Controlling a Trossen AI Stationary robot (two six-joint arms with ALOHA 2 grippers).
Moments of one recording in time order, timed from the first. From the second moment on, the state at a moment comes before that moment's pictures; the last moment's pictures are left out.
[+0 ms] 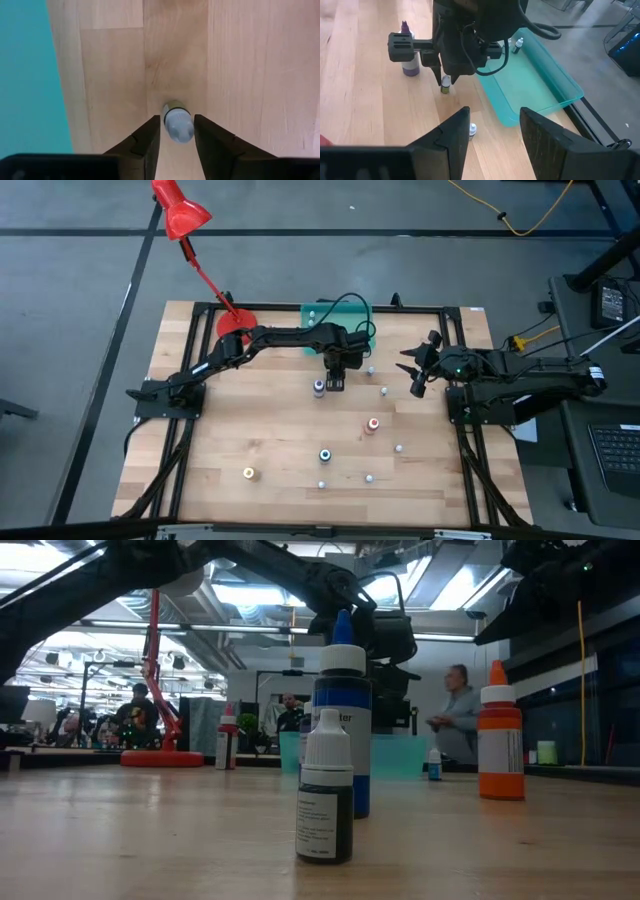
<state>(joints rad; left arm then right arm) 0.25 2.40 2.08 -1.05 0.07 0.24 -0.03 0.65 0.58 -0.49 0.40 -0.01</state>
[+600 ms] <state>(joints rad) 0.25 2.35 2.26 -1.15 0.09 0.25 -0.03 0.65 0.58 -0.49 0.40 -0.01</state>
